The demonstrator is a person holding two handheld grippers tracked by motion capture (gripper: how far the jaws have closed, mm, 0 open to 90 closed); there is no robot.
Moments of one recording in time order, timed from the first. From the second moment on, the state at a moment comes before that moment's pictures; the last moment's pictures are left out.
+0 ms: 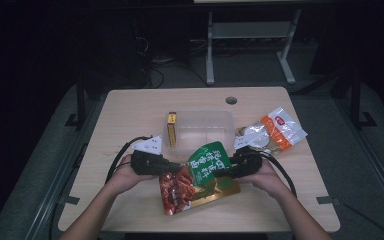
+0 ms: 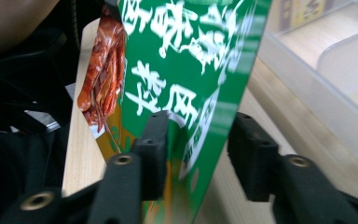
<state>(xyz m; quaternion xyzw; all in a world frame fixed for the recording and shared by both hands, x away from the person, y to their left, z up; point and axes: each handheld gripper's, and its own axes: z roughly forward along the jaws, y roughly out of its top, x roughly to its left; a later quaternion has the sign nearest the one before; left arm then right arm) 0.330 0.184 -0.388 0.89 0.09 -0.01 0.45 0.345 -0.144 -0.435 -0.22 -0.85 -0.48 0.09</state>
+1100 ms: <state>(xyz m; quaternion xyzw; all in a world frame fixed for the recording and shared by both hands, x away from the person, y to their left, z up) 0.332 0.189 -0.394 0.88 0.10 0.01 0.46 0.342 -0.156 -0.421 -0.20 -0.84 -0.49 0.11</state>
